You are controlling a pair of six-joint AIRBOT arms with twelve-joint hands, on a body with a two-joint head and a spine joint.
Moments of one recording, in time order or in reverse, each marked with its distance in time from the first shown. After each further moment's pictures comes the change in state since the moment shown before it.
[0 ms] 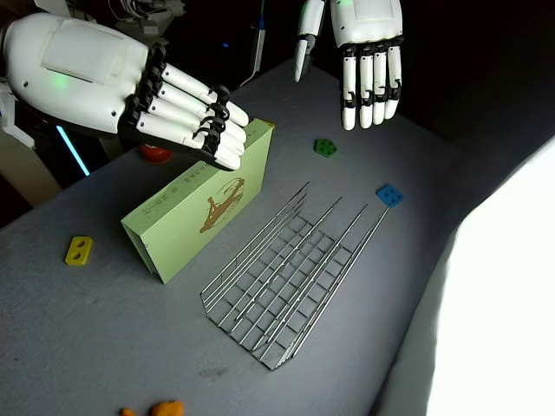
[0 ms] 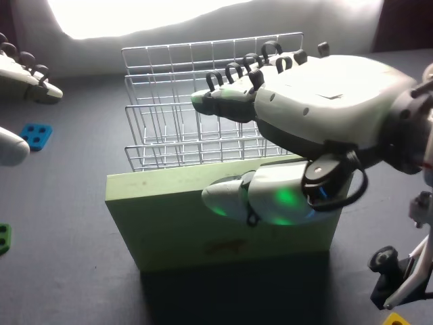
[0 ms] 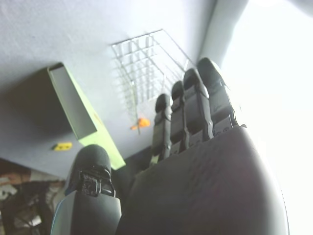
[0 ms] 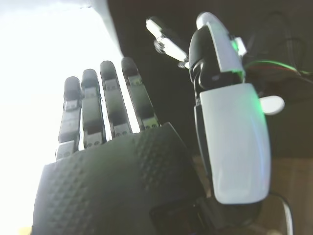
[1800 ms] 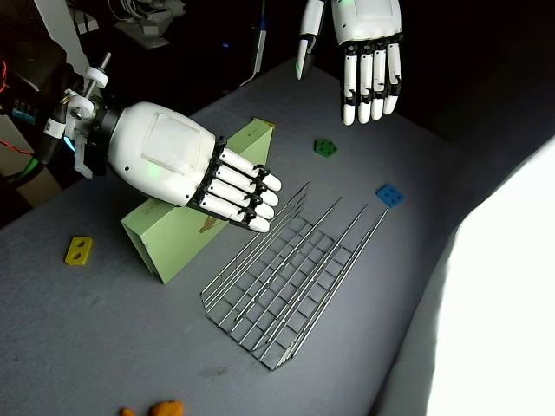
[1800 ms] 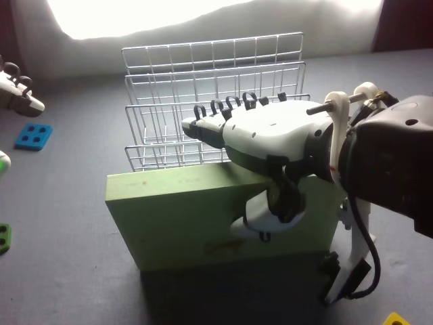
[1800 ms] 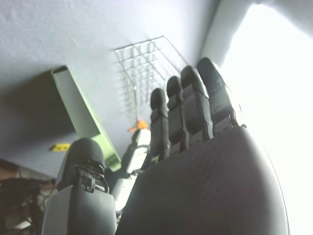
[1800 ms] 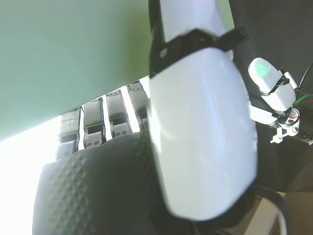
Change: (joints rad) left arm 0.001 0.040 -0.011 0.000 0.002 -0.007; right arm -0.103 -0.236 0.227 0.081 0.024 0.037
